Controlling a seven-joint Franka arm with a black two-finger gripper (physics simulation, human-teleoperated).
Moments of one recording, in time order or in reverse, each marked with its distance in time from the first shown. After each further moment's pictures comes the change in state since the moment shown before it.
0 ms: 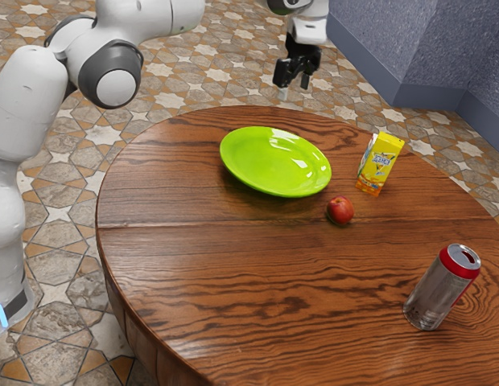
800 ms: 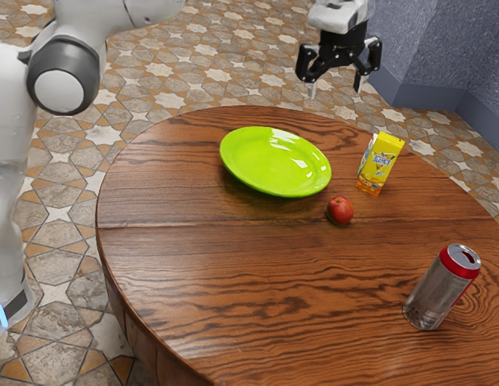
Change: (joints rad) arm -0.436 -0.198 -0.002 0.094 0.131 -0.132 0.227
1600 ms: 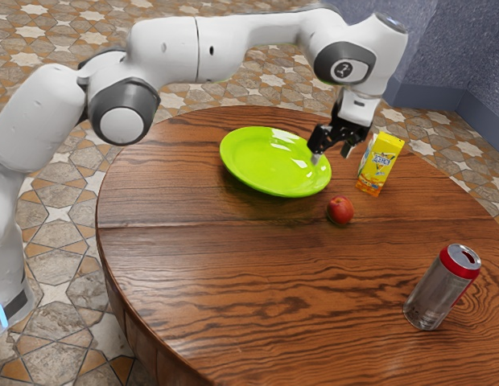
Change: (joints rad) arm 0.095 0.309 0.005 -0.031 0.009 0.083 -0.226
